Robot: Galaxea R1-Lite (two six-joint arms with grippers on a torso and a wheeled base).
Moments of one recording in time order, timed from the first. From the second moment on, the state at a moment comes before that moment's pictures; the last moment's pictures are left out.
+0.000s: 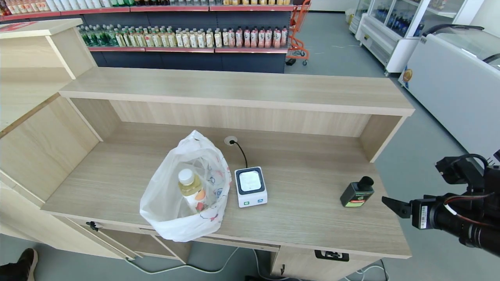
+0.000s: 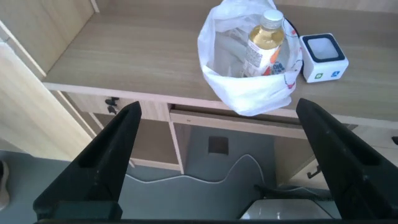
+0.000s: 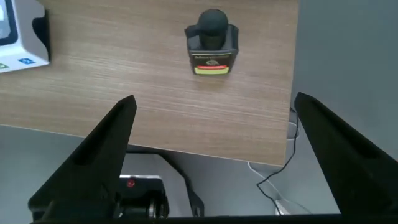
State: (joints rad) left arm 0.00 0.00 0.00 0.00 0.00 0.00; right arm 0.10 1.46 -0.33 -0.71 -0.04 0.00
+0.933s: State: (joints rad) left arm 0.00 0.00 0.00 0.00 0.00 0.00; right arm 0.04 1.60 -0.34 -0.70 -0.18 -0.34
